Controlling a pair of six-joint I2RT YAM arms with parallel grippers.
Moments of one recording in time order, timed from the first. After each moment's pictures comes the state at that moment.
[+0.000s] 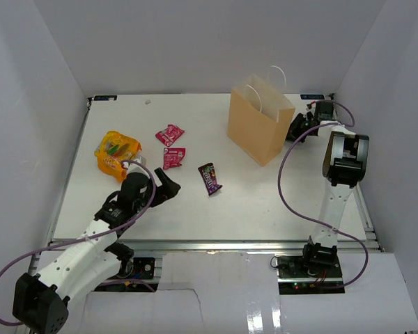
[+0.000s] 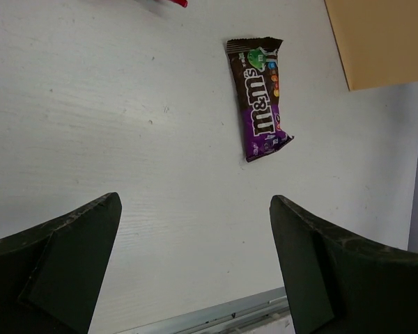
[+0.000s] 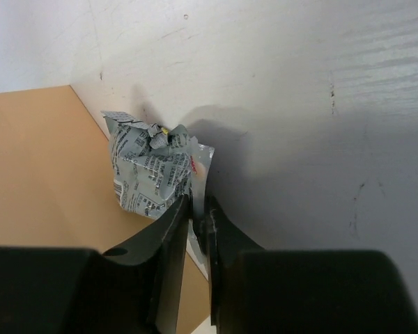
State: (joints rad) left arm -0.50 0.77 0.47 -0.28 -0.08 -0.82; right arm -0.14 2.29 1.66 -0.29 -0.61 0.44
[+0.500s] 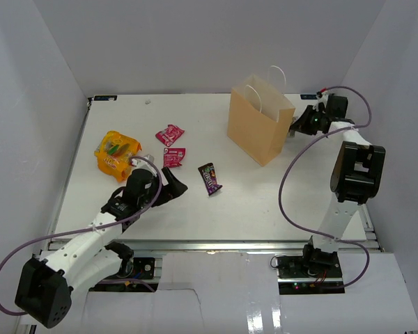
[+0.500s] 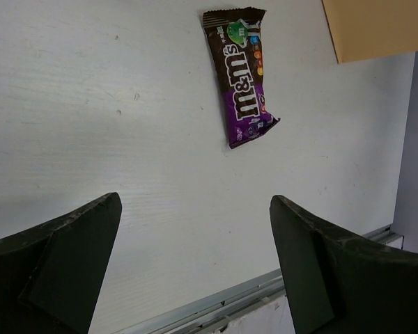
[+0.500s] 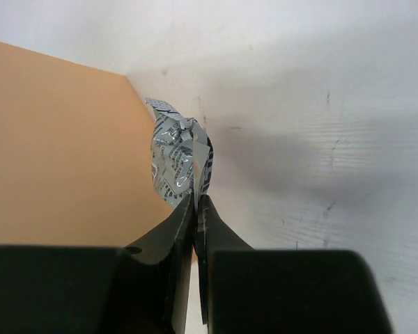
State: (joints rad) left arm -0.50 0.87 0.48 -0.20 0.02 -0.82; right arm -0.16 2.04 1.48 -0.22 -0.56 0.28
